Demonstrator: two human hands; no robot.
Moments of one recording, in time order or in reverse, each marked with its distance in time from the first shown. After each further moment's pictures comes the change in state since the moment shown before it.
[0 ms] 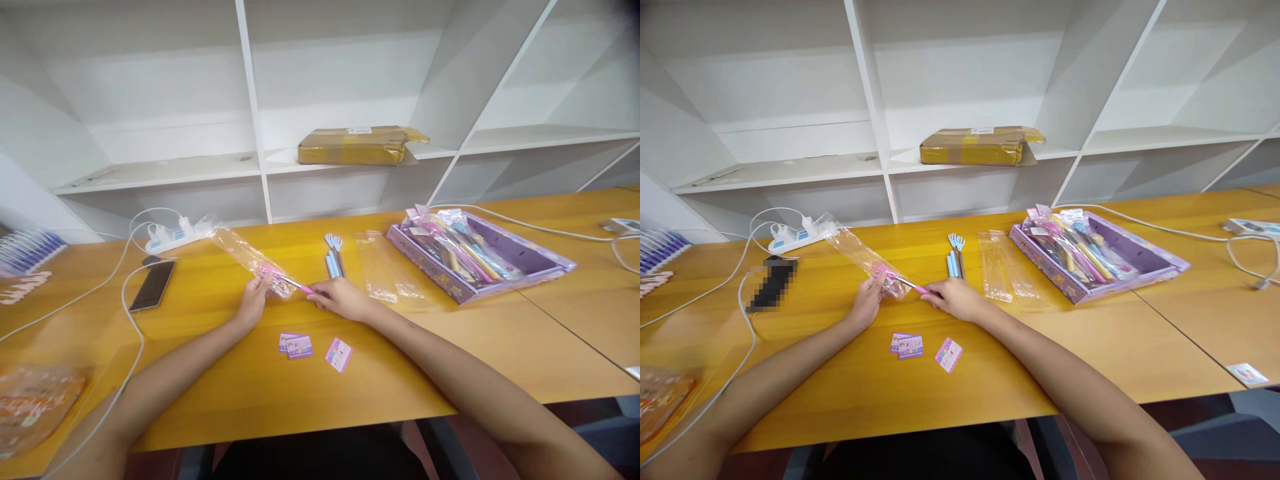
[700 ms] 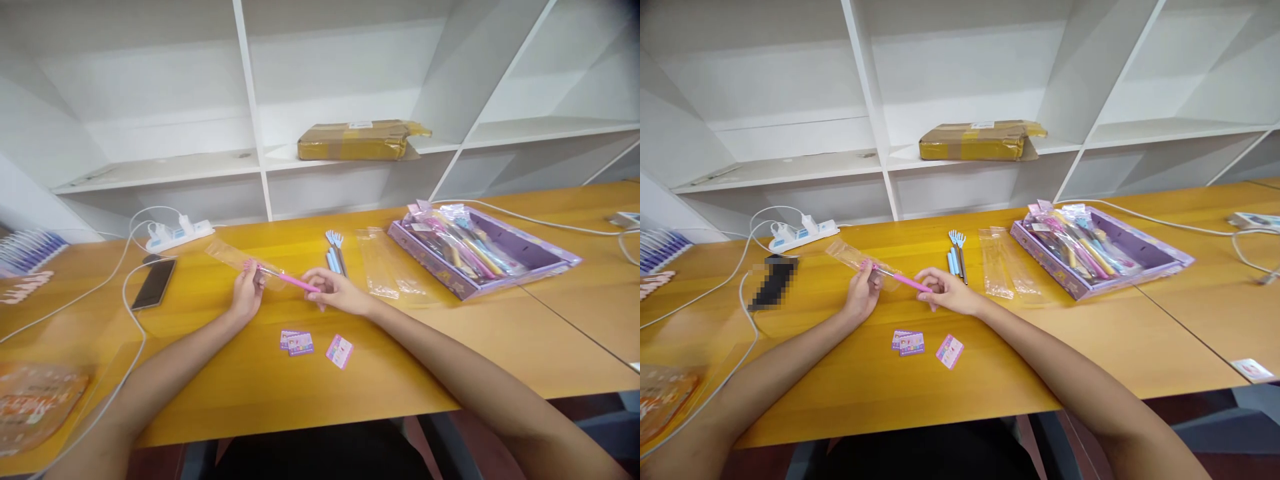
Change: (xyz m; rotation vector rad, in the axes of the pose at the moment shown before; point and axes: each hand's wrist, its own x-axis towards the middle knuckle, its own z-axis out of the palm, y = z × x) left_hand 0.016 0.011 -0.005 -0.425 0.262 0.011; right_hand 0.004 0.000 0.014 0.855 -0.018 0.006
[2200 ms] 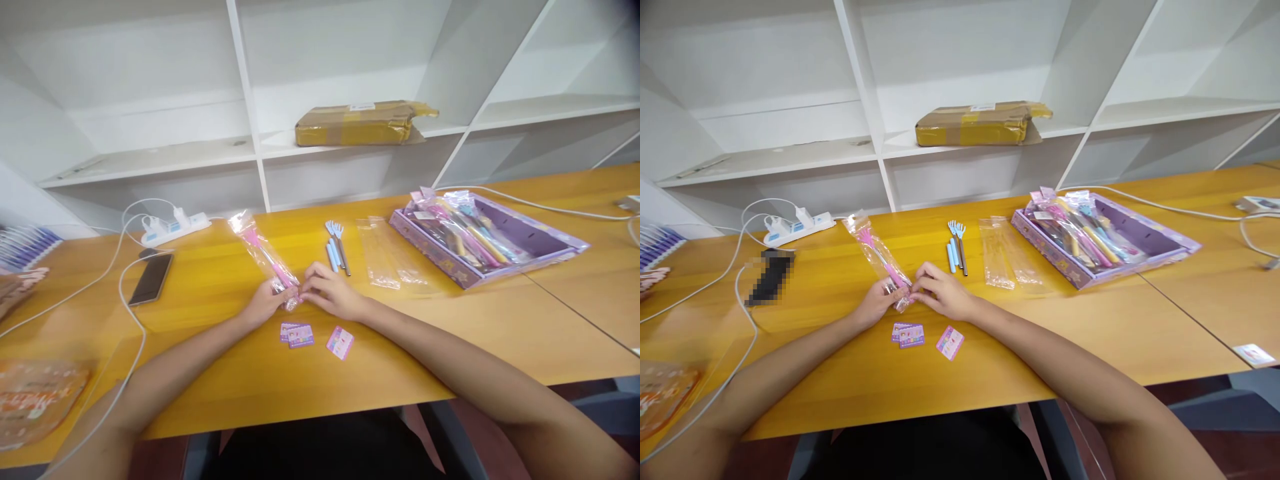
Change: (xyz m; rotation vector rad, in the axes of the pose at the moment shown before) left_hand -0.041 -0.009 0.004 0.593 -0.576 -0.171; right_hand -0.006 0.002 0.016 -0.686 0.101 -0.423
